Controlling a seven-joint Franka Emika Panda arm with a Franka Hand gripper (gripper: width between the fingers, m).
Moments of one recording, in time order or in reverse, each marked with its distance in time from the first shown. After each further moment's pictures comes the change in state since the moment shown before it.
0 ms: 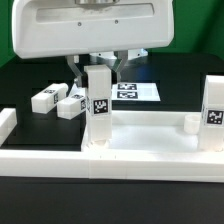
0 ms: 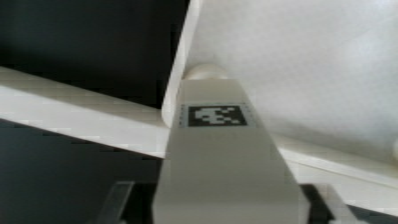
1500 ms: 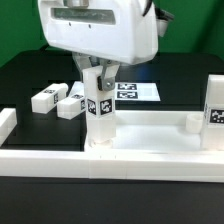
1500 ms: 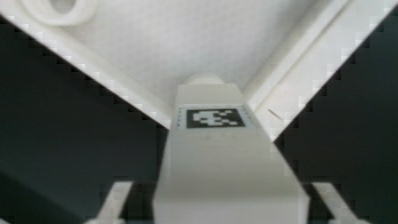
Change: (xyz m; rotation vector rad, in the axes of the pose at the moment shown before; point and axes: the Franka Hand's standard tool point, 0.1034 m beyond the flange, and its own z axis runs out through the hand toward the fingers) arm -0.002 0.001 0.003 0.048 -0.017 1.272
